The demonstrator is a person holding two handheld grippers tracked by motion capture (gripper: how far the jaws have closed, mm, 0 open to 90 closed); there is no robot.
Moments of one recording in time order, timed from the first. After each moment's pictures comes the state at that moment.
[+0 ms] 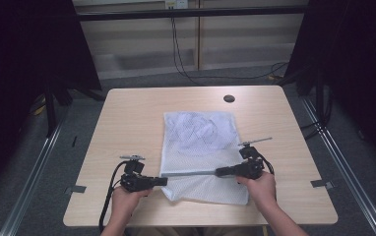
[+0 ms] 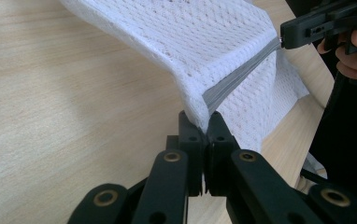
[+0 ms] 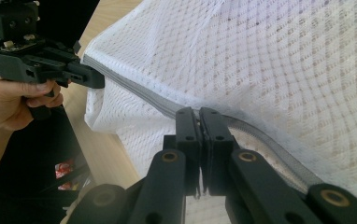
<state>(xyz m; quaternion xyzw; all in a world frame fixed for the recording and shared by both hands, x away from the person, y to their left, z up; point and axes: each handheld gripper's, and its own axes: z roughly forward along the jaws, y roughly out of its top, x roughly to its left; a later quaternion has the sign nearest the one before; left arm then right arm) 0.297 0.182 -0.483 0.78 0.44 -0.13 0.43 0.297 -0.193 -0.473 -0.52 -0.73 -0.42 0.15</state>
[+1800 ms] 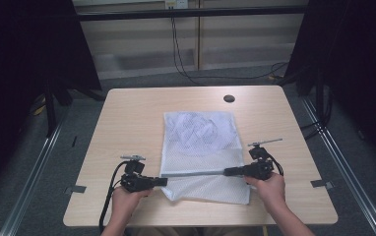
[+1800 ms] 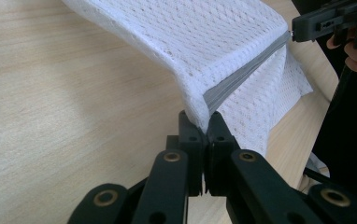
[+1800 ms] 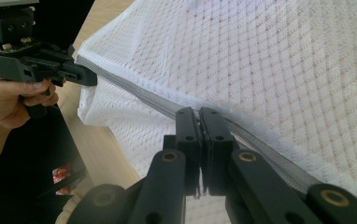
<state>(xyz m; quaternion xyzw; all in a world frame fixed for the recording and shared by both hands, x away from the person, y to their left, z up) 0.297 0.181 -0.484 0.78 0.44 -0.13 0.42 0.291 -0.218 -0.473 -0.53 -0.72 -0.43 0.14</state>
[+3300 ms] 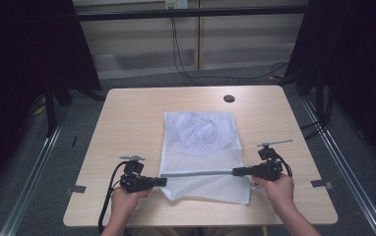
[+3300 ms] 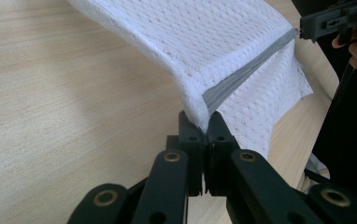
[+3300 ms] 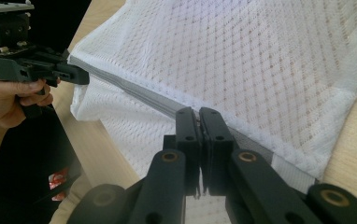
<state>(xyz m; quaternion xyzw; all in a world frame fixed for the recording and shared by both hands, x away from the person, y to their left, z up) 0.296 0.183 -0.483 0.78 0.45 -0.13 0.42 0.285 -0.240 -0.472 -0.54 -0.72 -0.43 0.12</state>
